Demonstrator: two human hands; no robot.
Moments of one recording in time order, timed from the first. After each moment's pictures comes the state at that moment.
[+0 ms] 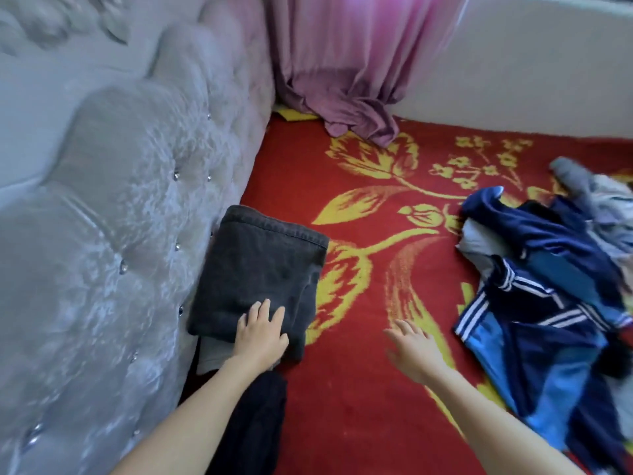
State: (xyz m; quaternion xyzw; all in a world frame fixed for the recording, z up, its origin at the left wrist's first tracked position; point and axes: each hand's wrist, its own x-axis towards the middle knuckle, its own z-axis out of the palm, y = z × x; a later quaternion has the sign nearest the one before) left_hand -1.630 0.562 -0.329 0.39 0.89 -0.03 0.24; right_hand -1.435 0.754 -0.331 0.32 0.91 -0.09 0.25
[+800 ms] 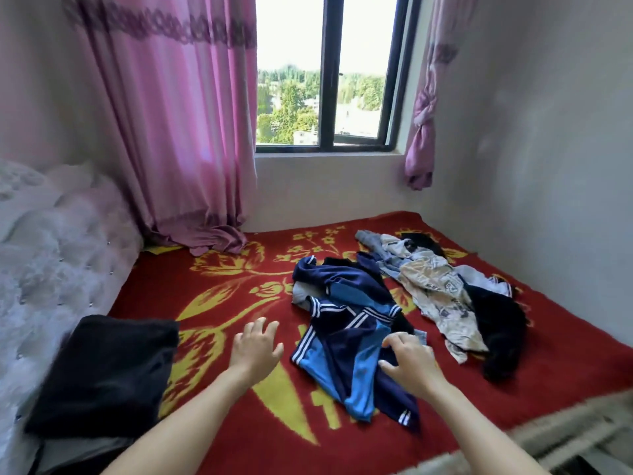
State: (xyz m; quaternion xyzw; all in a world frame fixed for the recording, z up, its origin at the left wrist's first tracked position) left_hand -1.265 0.665 -0.155 0.55 0.83 0.07 0.04; right_hand -1.003 0.757 -0.145 0.48 0.87 -0.07 -0.08
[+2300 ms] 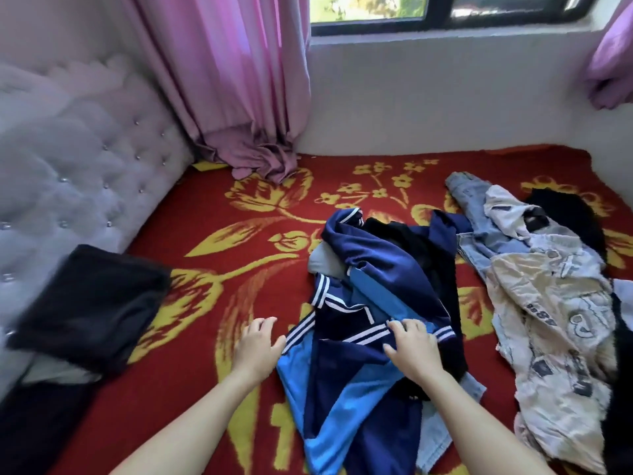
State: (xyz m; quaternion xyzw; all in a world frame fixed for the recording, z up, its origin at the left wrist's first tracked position) left_hand -1.235 0.949 -0.271 0.27 0.94 0.12 0.18; right_hand -1.060 1.154 -0.298 0.36 0.92 -0.12 0.09
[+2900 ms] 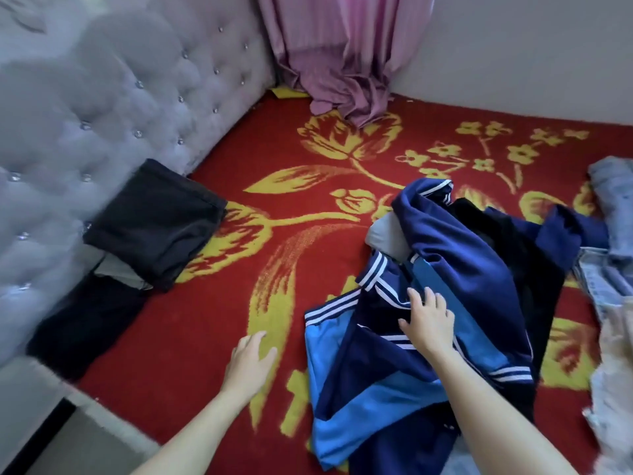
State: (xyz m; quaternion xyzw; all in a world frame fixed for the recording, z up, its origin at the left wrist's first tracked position) left_hand -1.228 0.894 -0.334 0.01 0.94 0.21 0.25; right_hand -1.174 1.194 -0.371 0.30 0.93 -0.12 0.15
